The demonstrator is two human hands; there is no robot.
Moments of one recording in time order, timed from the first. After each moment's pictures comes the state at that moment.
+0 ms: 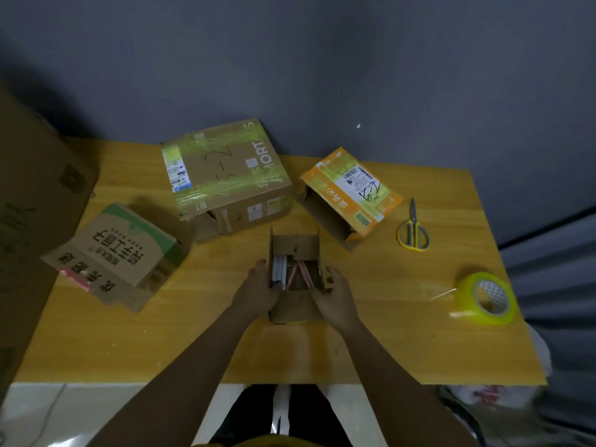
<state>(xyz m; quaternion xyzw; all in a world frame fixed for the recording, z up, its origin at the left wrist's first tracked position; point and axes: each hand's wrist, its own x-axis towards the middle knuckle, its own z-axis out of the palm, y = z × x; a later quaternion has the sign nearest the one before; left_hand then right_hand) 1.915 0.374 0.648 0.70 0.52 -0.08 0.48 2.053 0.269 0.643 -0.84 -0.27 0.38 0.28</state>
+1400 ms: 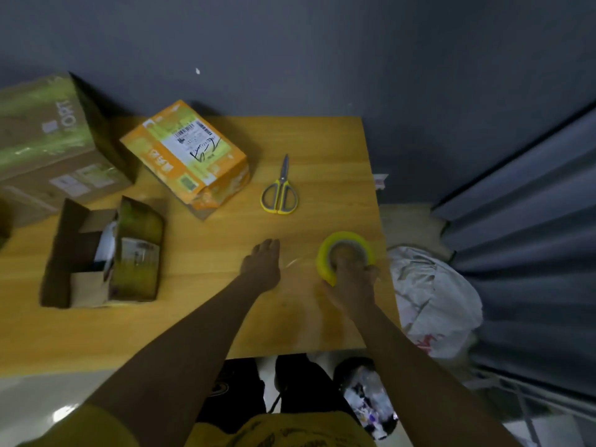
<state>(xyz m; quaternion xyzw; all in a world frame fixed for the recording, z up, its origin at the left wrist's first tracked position) 2.234 0.194 0.621 0.85 0.39 -0.23 0.27 2.369 0.053 0.617 -0.87 -0.42 0.26 -0.04</state>
